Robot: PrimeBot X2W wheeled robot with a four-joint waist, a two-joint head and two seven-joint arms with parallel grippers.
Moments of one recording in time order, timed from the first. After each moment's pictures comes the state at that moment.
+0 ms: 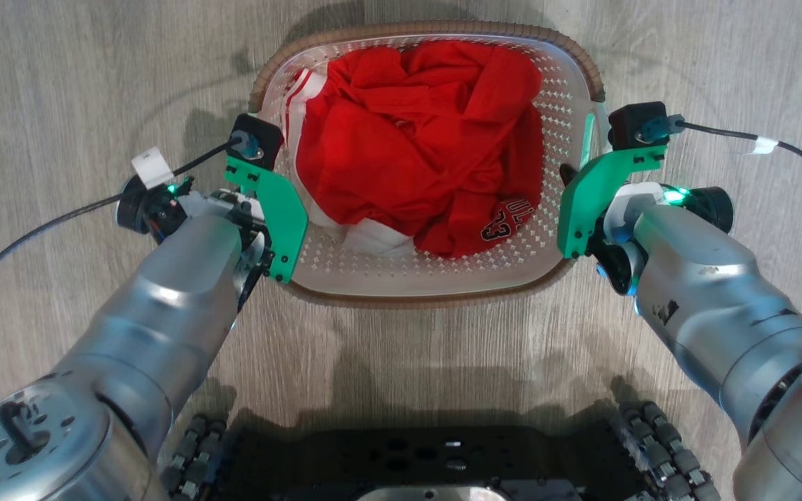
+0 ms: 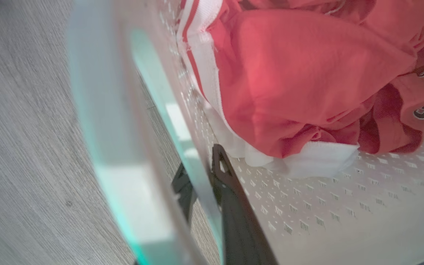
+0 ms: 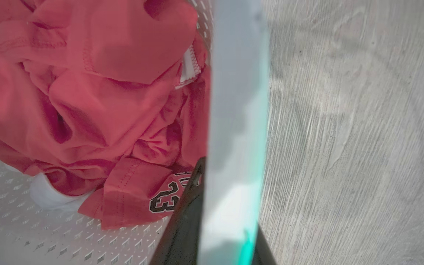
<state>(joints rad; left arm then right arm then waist) -1.03 0.05 -1.26 1.25 -0.93 -0.04 0.01 -1.06 -0.07 1.20 1.30 1.25 0.13 -0.10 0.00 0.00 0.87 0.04</state>
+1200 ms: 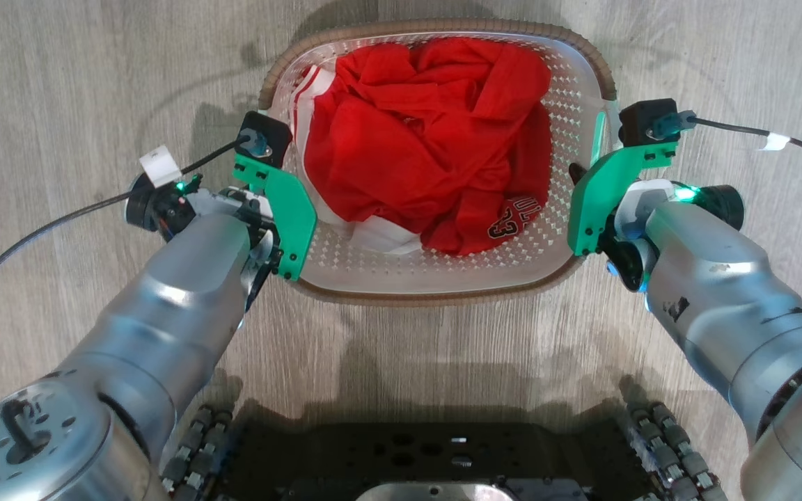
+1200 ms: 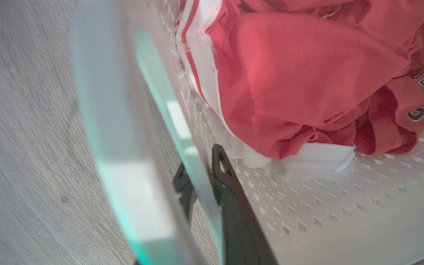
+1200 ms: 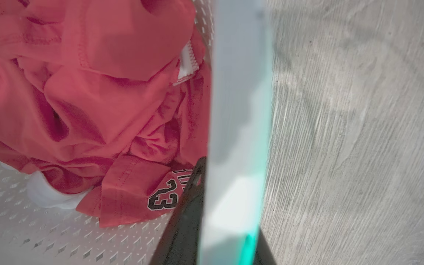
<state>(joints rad) -1.03 0.05 -1.27 1.22 -0.93 -0.02 0.01 -1.06 -0.10 1.17 1.30 1.22 0.13 -0.07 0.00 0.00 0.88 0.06</state>
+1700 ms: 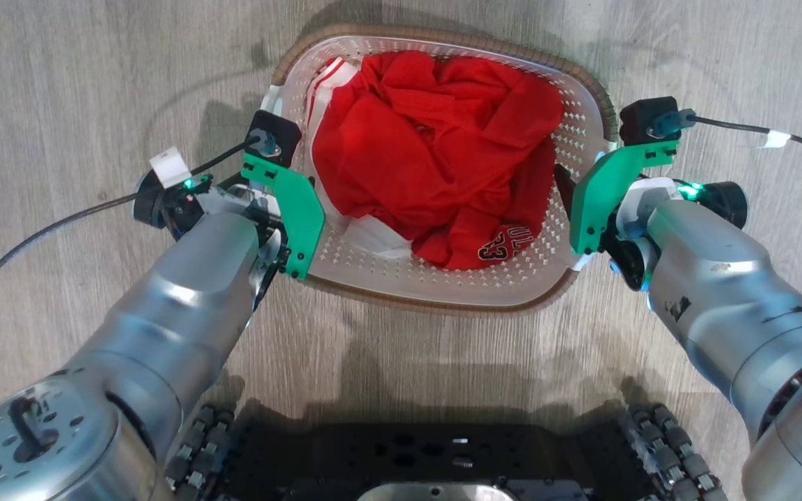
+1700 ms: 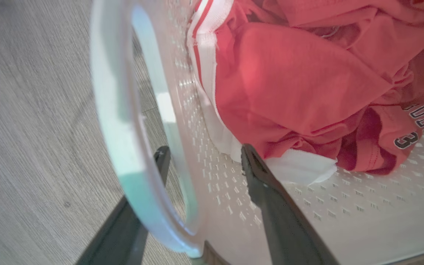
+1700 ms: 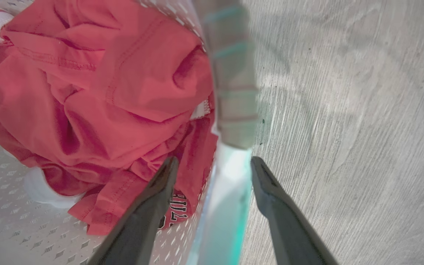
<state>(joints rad) -1.03 0.03 -1.28 1.22 -0.94 0.02 -0.01 -1.06 -0.10 1.15 1.30 1.19 0.13 -0.07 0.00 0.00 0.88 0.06</state>
